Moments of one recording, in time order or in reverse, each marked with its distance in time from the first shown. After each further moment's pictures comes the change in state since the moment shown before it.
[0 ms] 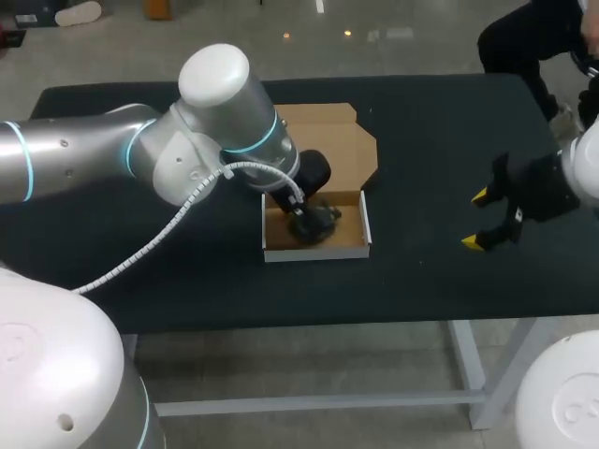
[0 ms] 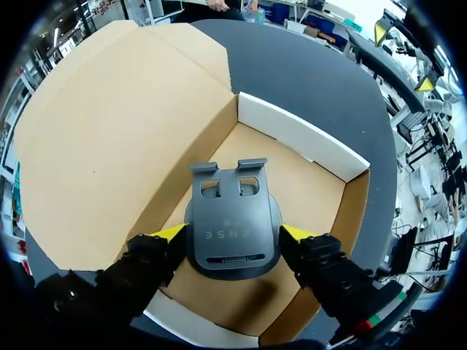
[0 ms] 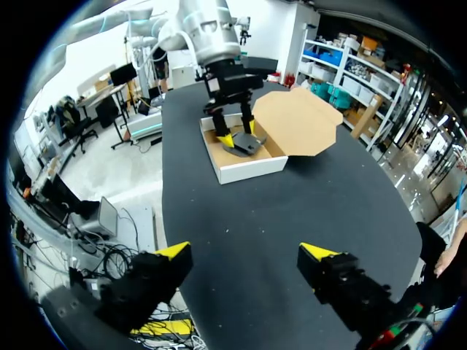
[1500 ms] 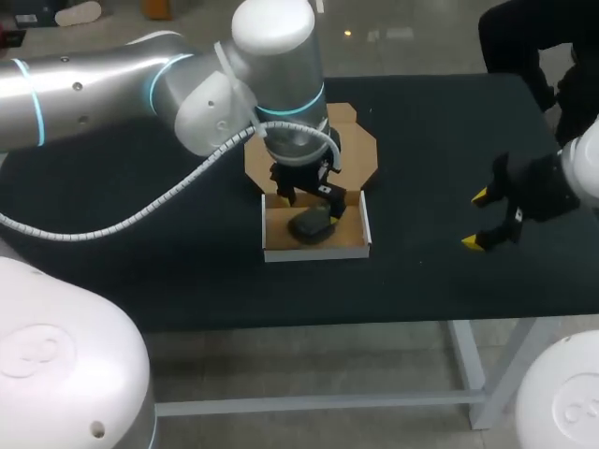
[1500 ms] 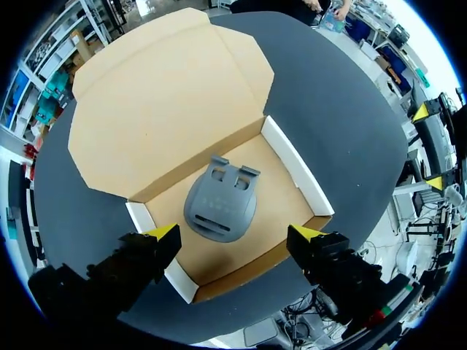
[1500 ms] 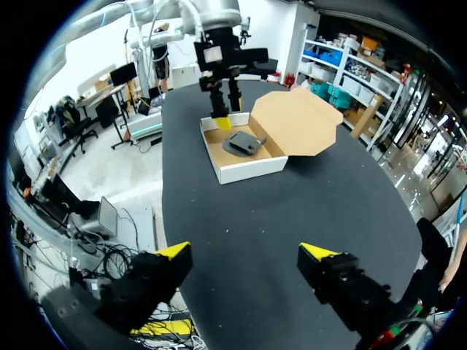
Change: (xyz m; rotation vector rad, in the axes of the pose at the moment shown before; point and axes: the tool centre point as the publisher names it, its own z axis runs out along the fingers) left arm 0.029 -0.015 -0.061 -0.151 -0.114 -0.438; right arm 0.000 0.000 0.000 0.000 0.000 0.000
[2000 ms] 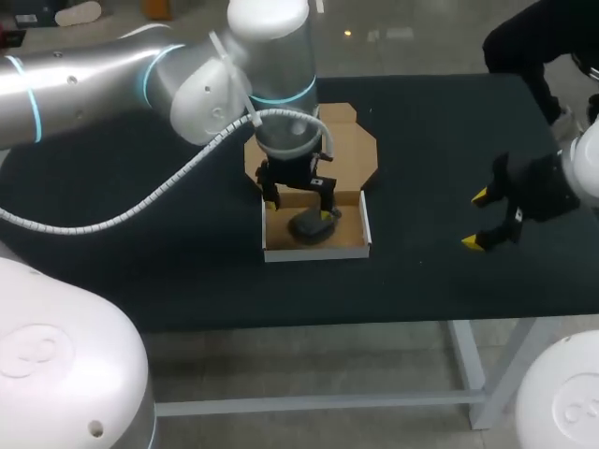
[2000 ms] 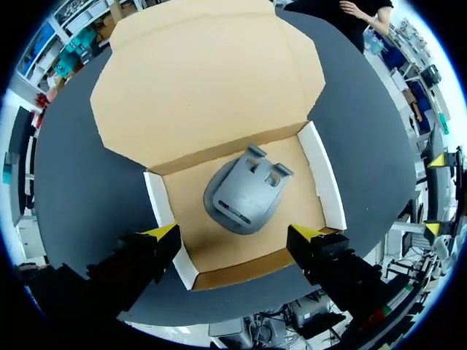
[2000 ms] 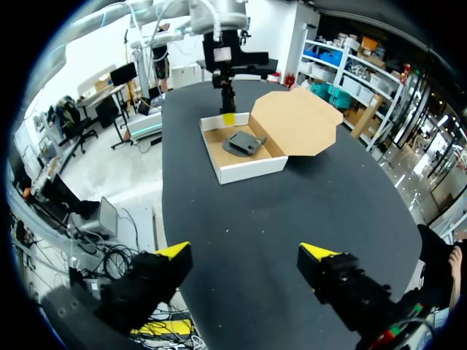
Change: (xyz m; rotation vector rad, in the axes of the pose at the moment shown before) left arm -0.021 0.011 0.001 -0.073 -0.019 -0.282; right arm 0.000 0.000 0.000 0.000 0.000 0.000
